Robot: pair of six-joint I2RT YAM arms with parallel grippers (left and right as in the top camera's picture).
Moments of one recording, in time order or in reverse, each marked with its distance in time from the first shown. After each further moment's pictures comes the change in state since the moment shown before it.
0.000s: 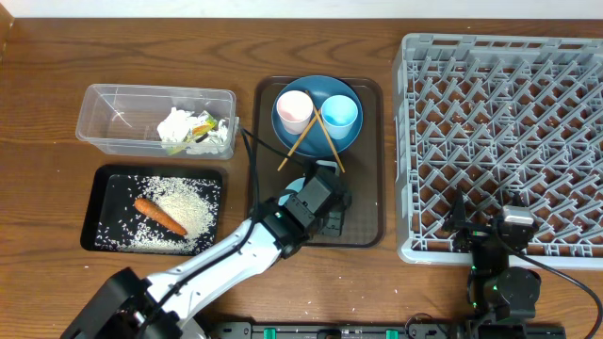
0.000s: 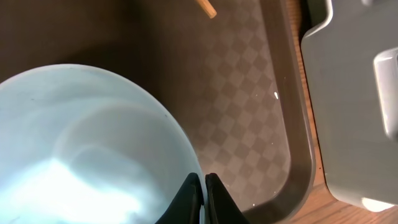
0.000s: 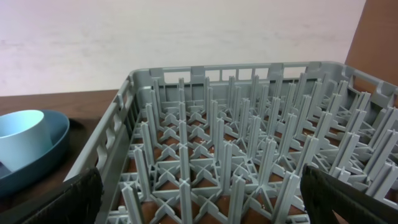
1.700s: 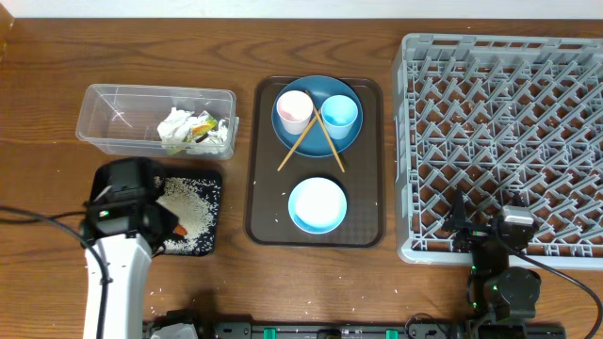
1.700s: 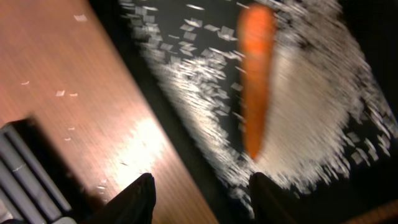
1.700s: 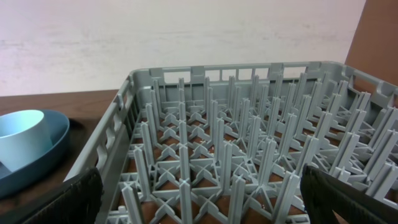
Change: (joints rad) left arm 1.042 -0.367 0.003 -0.754 -0.259 -0.126; right arm 0.000 0.000 0.000 0.000 0.000 0.000
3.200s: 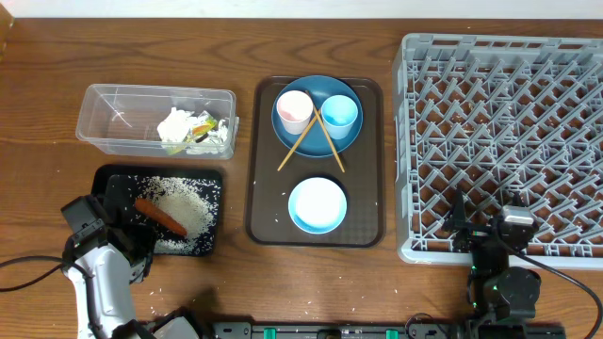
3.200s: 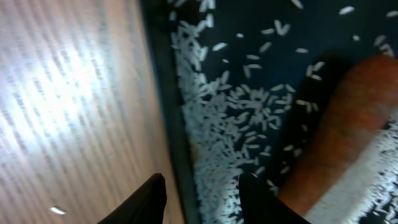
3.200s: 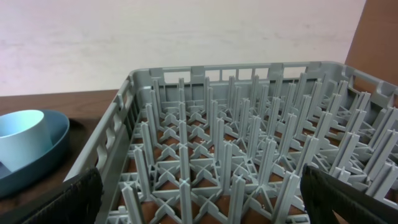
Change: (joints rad) left arm 0.415 0.097 -0.245 0.383 0.343 -0.005; right arm 0.000 0.000 0.000 0.000 0.000 0.000
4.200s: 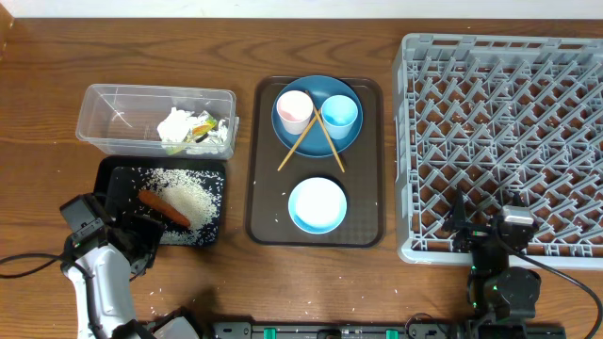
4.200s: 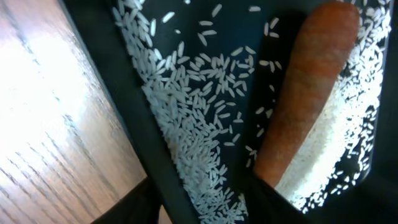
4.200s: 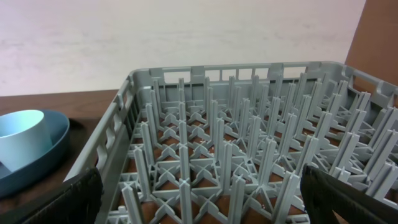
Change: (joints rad) left arm 0.000 0.000 -0.001 0.037 0.162 0.127; right arm 0.000 0.000 0.000 0.000 0.000 0.000
